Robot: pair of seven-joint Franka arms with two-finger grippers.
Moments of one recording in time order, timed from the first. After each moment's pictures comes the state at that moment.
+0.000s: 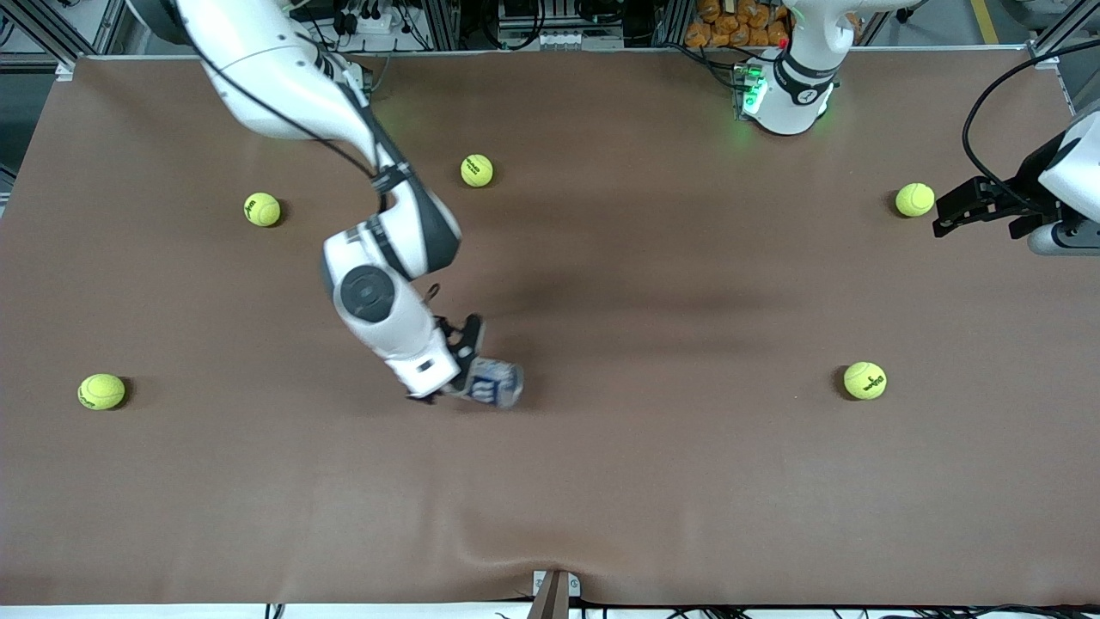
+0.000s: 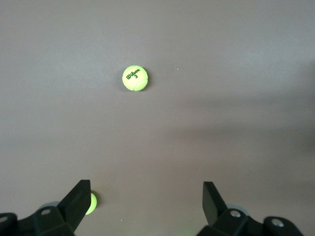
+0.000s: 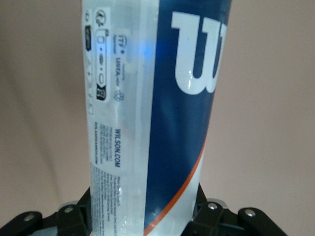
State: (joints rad) left arm 0.01 -0.02 -0.04 -1.65 -0.01 1.60 0.01; right arm 0.52 0.66 0.00 -1.54 0.02 2.31 -1.00
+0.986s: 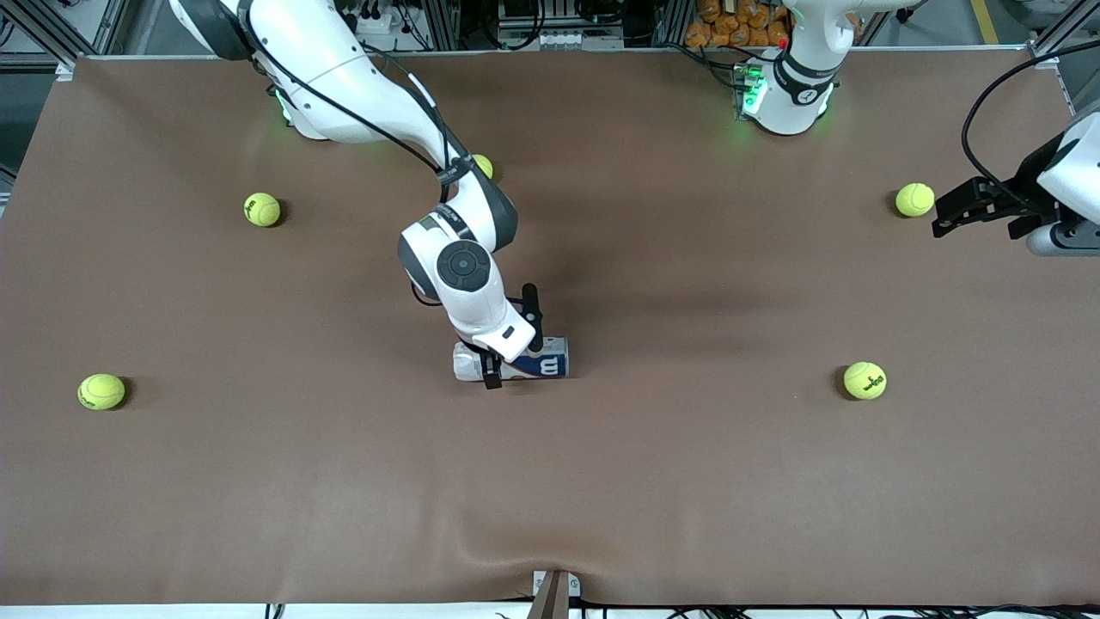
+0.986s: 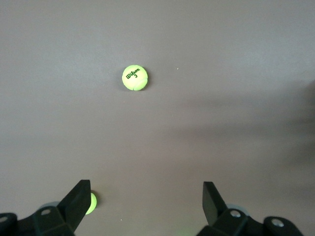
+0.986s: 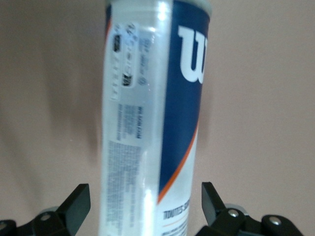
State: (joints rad) left arm 0.01 -0.02 -0.04 -1.65 -0.01 1.60 0.01; right arm 0.64 0.74 -0.02 -1.52 -0.06 2.32 -1.01
